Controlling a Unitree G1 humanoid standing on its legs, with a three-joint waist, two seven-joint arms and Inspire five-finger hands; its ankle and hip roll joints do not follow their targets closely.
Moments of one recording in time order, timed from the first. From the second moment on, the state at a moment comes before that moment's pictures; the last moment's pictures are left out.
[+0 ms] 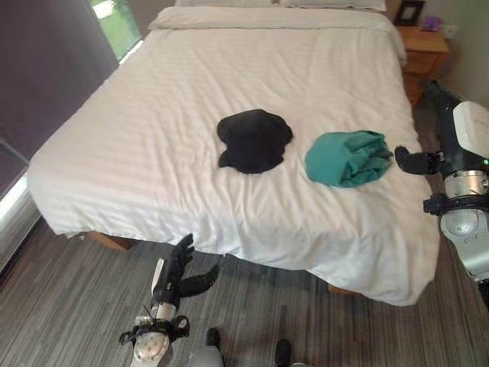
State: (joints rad) left arm 0.27 0.31 -0.19 0.27 -0.30 -0.30 0.17; right arm -0.51 -0.99 0.21 0.52 -0.23 -0.10 -0.35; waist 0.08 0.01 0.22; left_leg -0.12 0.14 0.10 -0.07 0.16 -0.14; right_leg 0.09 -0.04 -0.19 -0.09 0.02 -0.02
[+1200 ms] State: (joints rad) left arm -0.01 0.70 0.23 1.05 -0.17 -0.15 0.21; right arm -0.32 -1.03 -0.34 0.65 0.19 -0.18 -0.30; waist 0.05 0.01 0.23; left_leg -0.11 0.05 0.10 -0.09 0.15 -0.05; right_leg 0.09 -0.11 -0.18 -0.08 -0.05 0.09
